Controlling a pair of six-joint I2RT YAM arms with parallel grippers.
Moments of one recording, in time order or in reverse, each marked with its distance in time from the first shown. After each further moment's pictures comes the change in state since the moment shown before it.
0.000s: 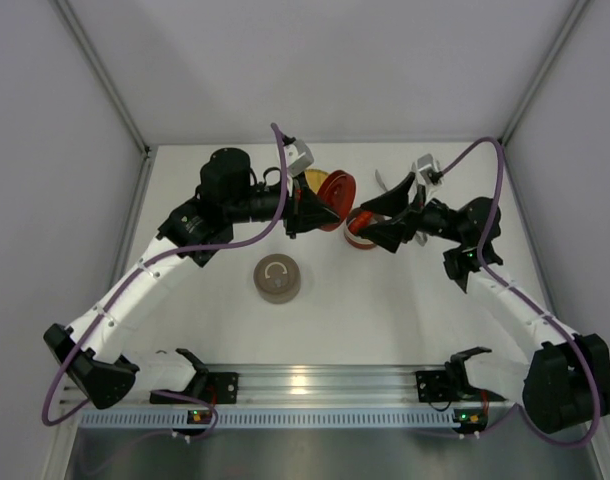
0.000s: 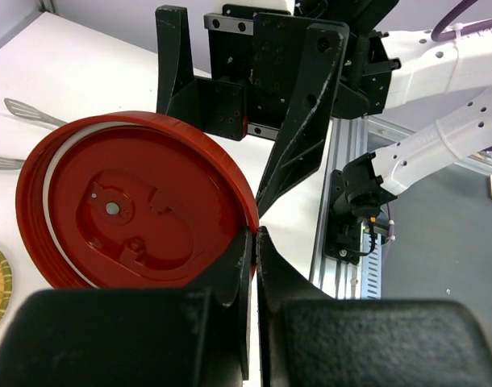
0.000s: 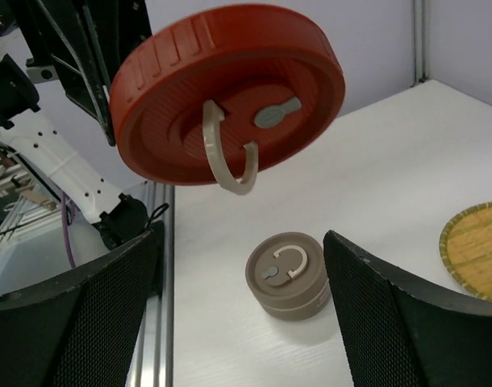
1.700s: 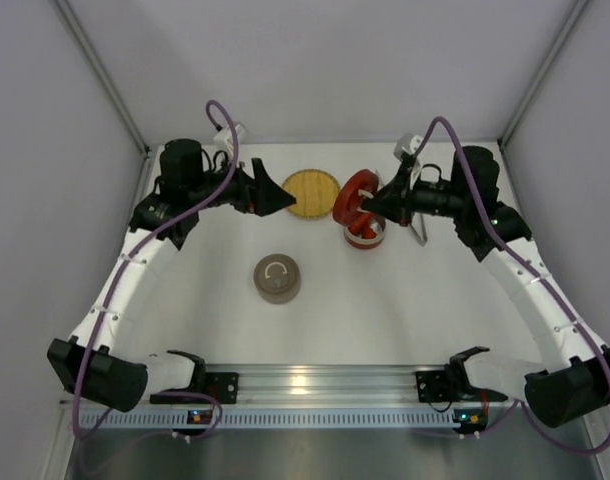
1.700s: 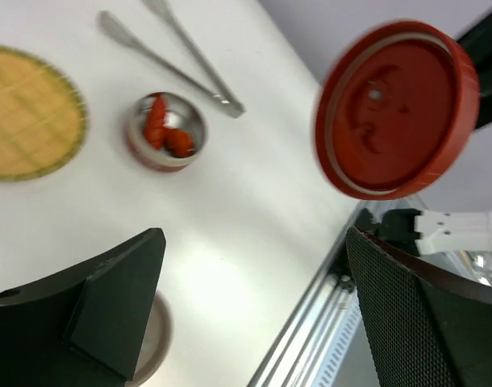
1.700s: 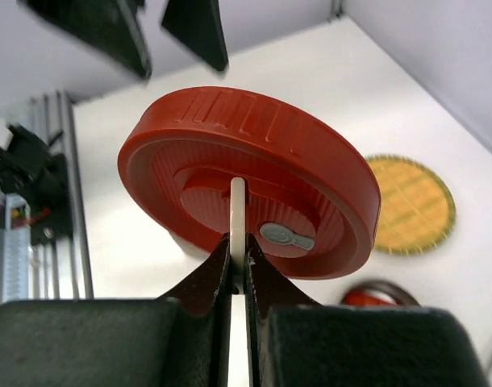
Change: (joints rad) left arm 0.328 -0.014 -0.091 -0.065 0.019 -0.253; right arm 0.081 0.048 0.514 -1.024 0.171 -0.725
